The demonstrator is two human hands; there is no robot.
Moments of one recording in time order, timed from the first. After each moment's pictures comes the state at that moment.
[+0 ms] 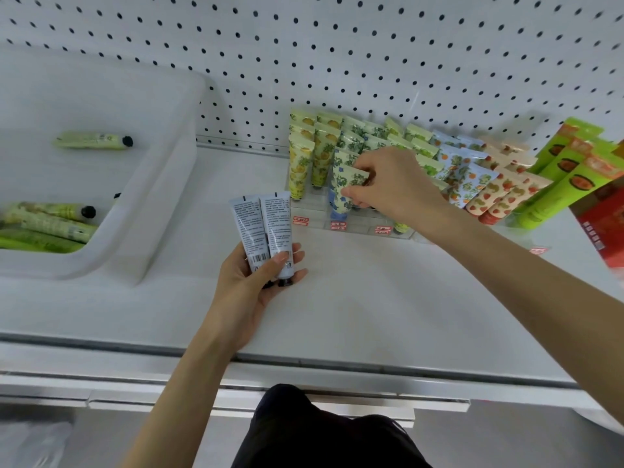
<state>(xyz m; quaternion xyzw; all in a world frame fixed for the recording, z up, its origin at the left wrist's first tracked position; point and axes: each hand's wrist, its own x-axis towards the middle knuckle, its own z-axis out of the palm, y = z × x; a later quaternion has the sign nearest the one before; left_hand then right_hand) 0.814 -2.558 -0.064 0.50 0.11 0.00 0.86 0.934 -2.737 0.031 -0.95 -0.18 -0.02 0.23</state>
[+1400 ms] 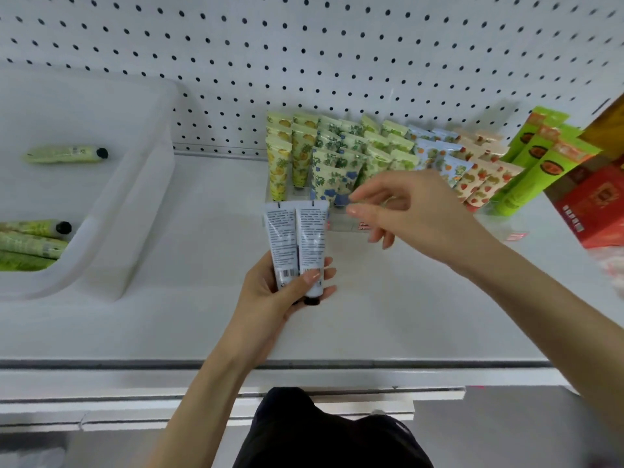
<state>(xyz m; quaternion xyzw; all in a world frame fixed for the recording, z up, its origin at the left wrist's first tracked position) 0.804 -2.592 -0.052 0.53 0.03 -0.07 0.85 0.866 -2.766 0.054 -0.89 -0.12 0.04 0.44</state>
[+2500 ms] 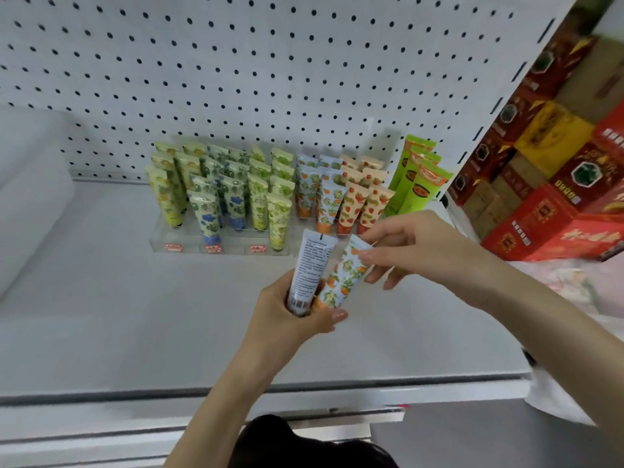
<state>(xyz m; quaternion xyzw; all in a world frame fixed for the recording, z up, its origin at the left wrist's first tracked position) 0.805 -2.758 -0.011 0.65 0.01 -0.09 0.76 0.852 -2.931 0.081 -0.84 -0.05 0.18 0.51</state>
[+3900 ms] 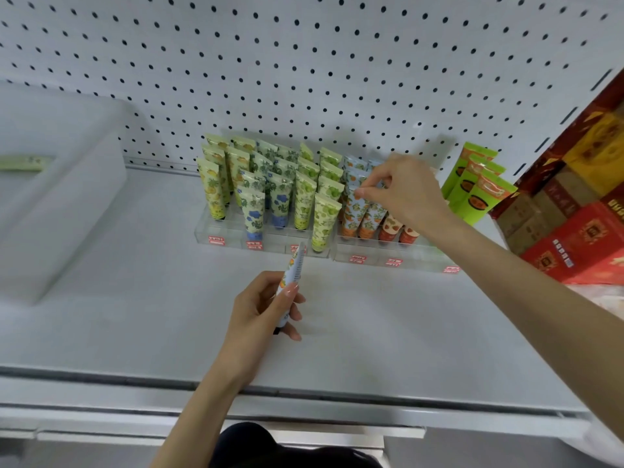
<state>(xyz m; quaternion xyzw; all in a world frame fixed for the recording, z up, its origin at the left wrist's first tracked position) 0.813 -2.693 -0.061 0.62 0.05 0.01 0.78 0.960 -2.876 0.050 -0.95 -0.15 -0.11 0.25</state>
